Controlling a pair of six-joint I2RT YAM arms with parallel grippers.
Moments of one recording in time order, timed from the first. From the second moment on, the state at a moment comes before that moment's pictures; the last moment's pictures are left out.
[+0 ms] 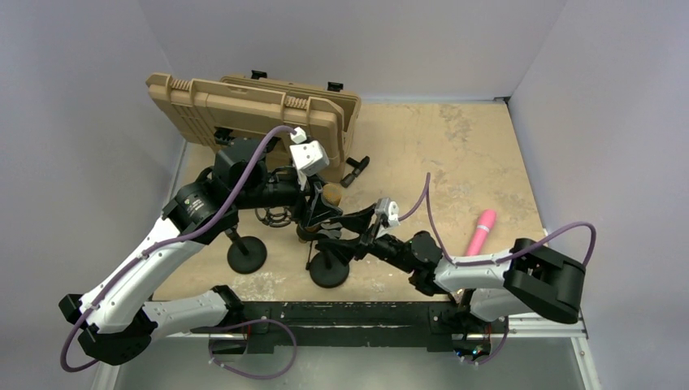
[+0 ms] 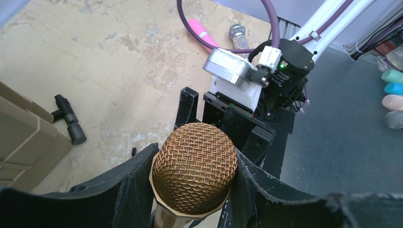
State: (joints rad) left arm -0.79 1.05 1.37 -0.67 0.47 0.01; right arm 1.11 1.33 0.34 1.31 -0.04 0.31
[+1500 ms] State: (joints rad) left arm -0.78 1.05 1.40 -0.72 0.45 0.01; right arm 1.14 1.39 0.35 1.33 -0.01 0.32
